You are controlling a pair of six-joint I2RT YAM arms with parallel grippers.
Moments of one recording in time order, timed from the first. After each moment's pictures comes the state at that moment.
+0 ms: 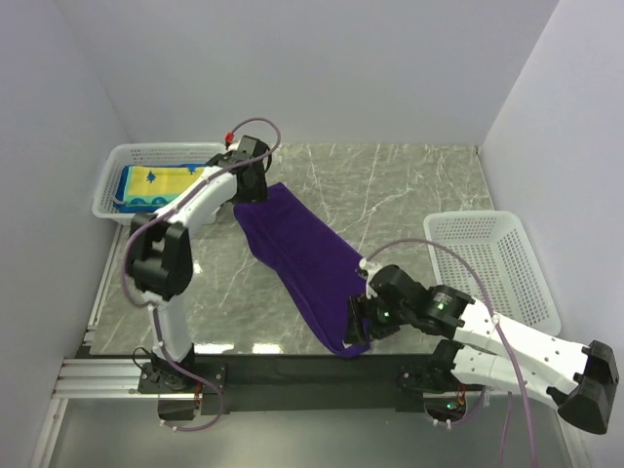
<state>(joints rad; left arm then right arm) -0.37 1.99 1.69 -0.78 -0.45 -0.46 0.96 0.82 0.57 -0.71 -0.24 0.67</state>
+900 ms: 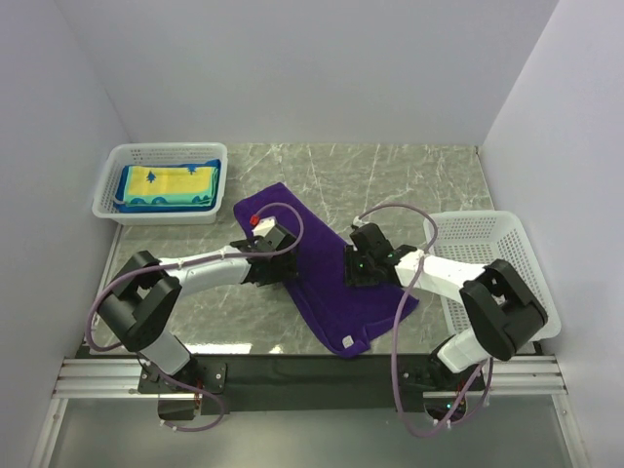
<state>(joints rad) -0.76 1.58 0.89 -0.36 -0.27 -0.93 0.63 1.47 0.73 -0.25 0.02 0.50</state>
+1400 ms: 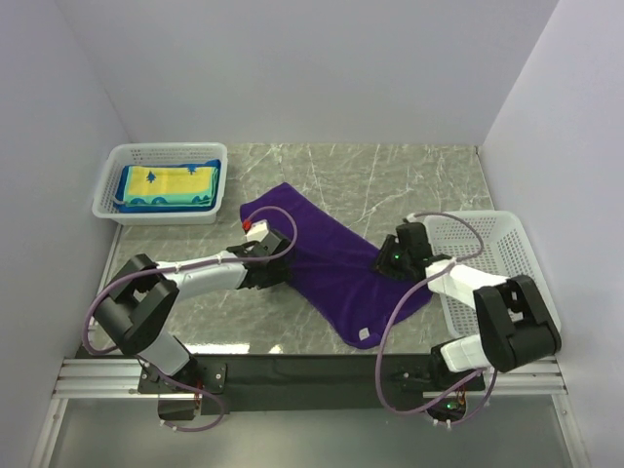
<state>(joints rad) -0.76 1.56 0.81 -0.31 -0.32 -1.02 0.33 1.41 0.55 -0.02 -0.09 0.69</state>
